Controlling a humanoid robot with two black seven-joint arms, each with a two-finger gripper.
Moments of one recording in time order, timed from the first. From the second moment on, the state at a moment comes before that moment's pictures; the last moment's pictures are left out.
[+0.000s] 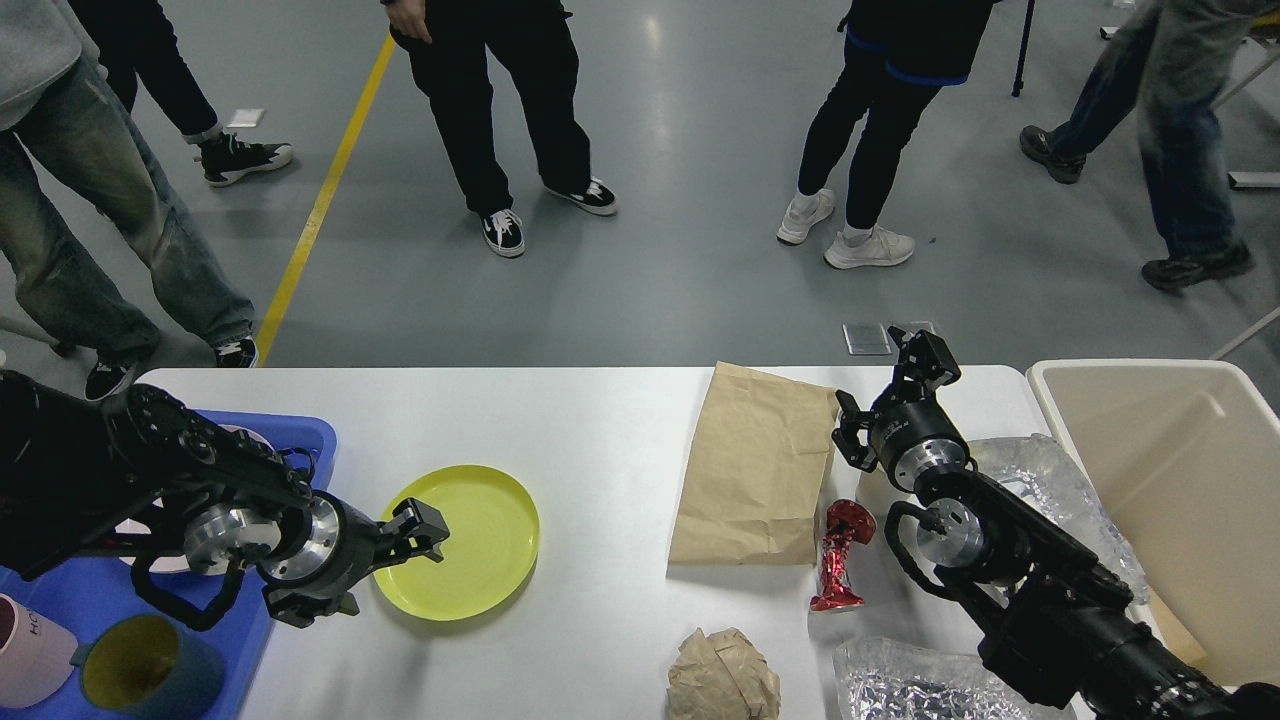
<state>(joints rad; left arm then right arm) -1.55 0.37 1.09 -1.45 -0.30 -0.02 0.10 0.49 -0.11 0.90 0.78 -0.31 -0.10 0.26</state>
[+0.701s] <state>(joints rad) -1.32 0.38 1.00 -1.27 -0.30 0.12 0.11 0.49 -0.11 0.90 0.78 -0.31 -0.10 0.26</state>
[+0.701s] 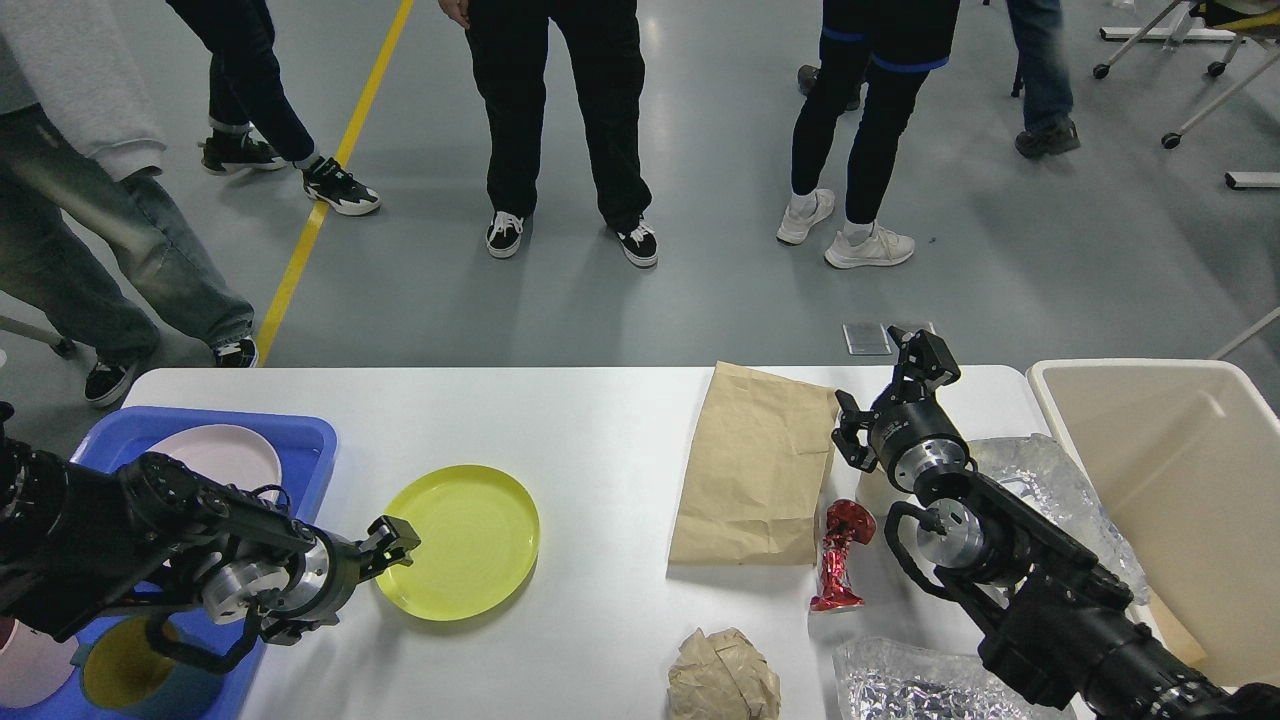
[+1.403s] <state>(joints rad) -1.28 0.38 0.98 -1.20 -0.30 0.12 0.11 0.49 -0.11 0.90 0.78 -0.31 -0.10 0.26</state>
